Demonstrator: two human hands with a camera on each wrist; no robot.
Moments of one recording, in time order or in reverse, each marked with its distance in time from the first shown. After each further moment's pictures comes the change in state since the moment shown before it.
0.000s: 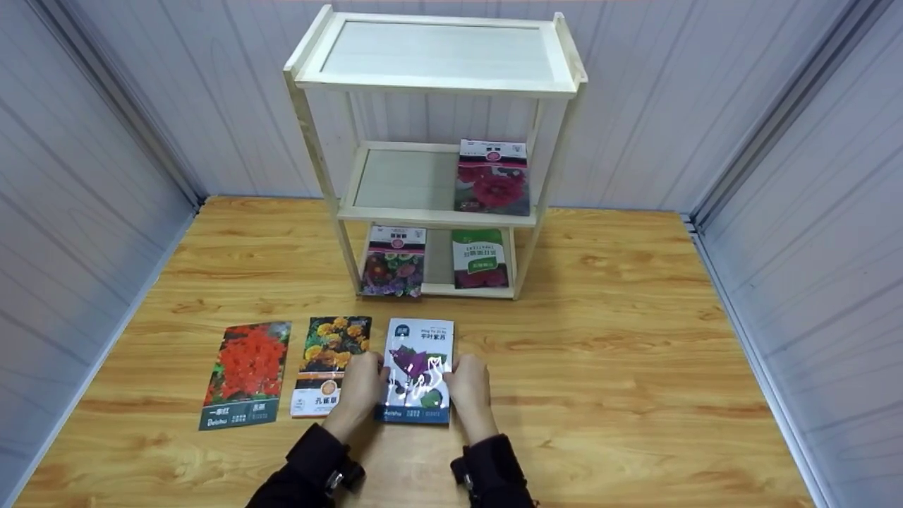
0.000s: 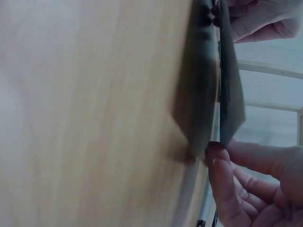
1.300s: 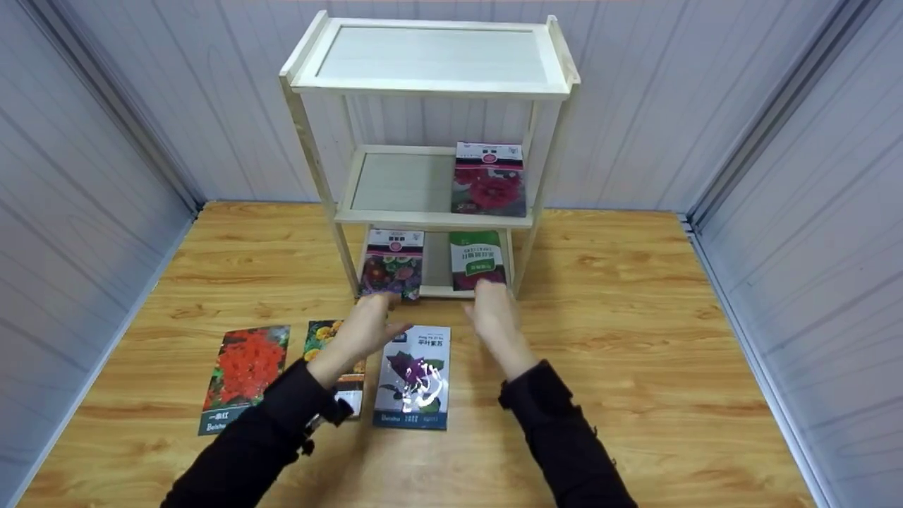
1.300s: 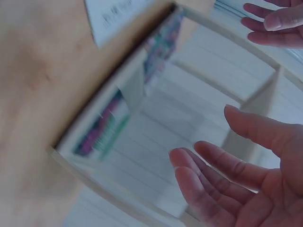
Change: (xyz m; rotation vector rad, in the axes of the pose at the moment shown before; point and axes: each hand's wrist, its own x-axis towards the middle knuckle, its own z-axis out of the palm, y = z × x) left_hand 0.060 0.073 -0.093 0.003 -0.316 0.184; right_hand 0.043 -0.069 -0.114 -0.279 -0.075 -0.173
